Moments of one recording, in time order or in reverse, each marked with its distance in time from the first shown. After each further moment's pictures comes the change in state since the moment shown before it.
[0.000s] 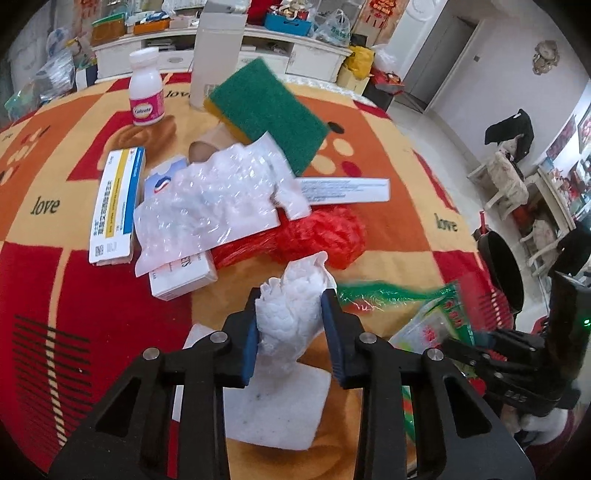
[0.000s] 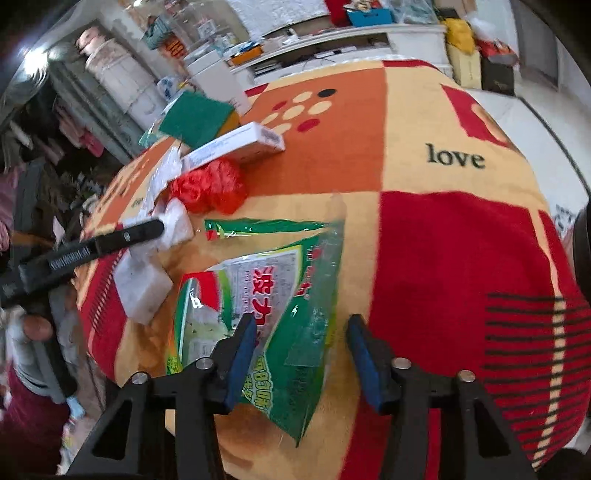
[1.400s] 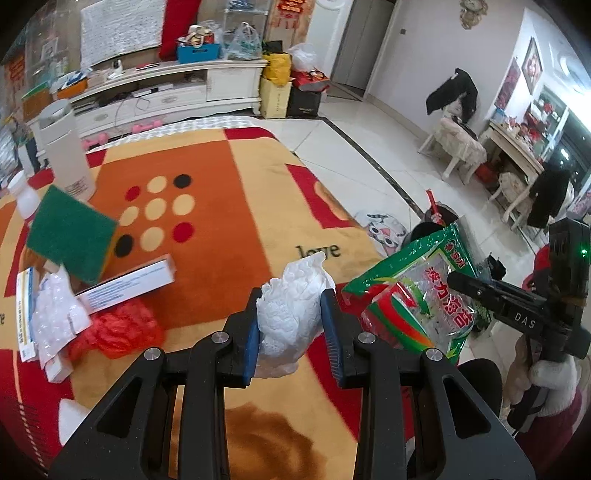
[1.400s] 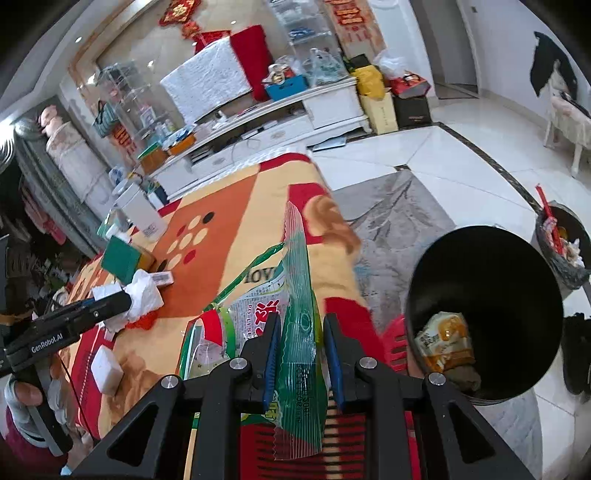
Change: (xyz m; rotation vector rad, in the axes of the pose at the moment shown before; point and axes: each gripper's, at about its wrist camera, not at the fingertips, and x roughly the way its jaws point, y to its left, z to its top) left arm 0.020 -0.176 0.036 0.256 -0.042 -0.091; right arm -0.126 -0.144 0.013 0.232 -0.281 -0.141
